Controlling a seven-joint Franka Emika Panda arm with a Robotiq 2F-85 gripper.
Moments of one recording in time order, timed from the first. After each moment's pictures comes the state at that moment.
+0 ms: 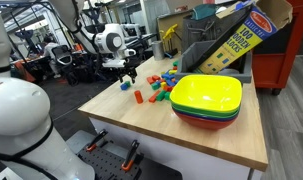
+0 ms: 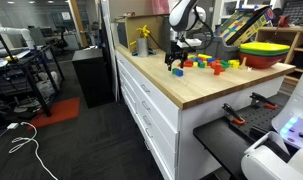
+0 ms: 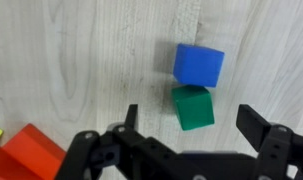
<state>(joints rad) 0.14 0.28 0.10 -2.22 0.06 2.51 0.08</state>
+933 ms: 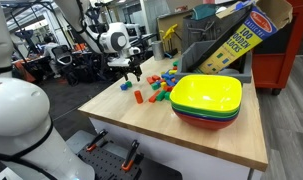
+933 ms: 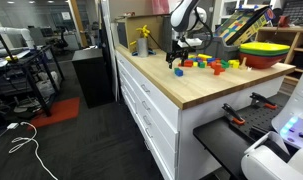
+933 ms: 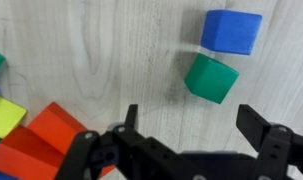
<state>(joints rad) 0.13 0.30 0.07 -2.18 0.05 2.55 0.09</state>
